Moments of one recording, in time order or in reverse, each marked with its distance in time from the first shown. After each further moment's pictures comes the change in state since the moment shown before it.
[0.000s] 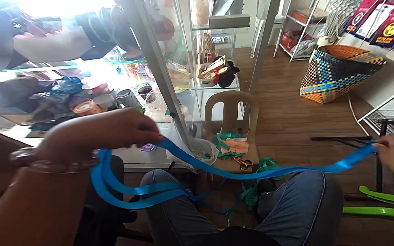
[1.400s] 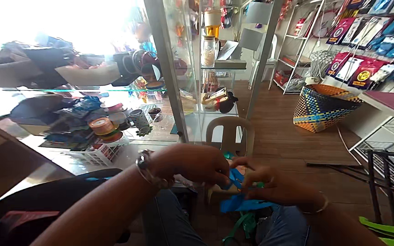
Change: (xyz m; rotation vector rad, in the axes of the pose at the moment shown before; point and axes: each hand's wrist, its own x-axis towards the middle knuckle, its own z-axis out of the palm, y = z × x) left_hand 0.034 0.101 0.050 -0.015 -0.360 0.507; right_hand -0.112 -0.258 0.005 0.878 -0.562 -1.342
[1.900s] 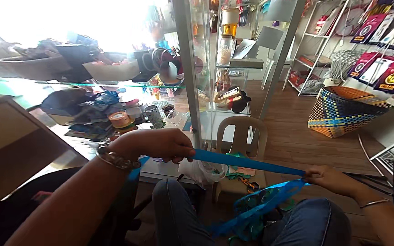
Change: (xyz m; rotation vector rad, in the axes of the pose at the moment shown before) left_hand -0.093 -0.053 -0.016 -0.206 0.234 -0.352; right_hand -0.124 0.089 -0.101 -0.418 0.044 0.887
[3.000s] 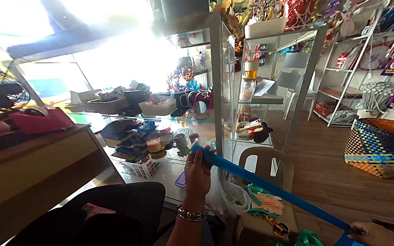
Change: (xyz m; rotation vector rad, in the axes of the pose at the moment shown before) left_hand 0.058 -0.009 0.072 -1.584 1.374 0.588; right_hand 0.001 0.043 0.025 -0.082 -0.036 0.217
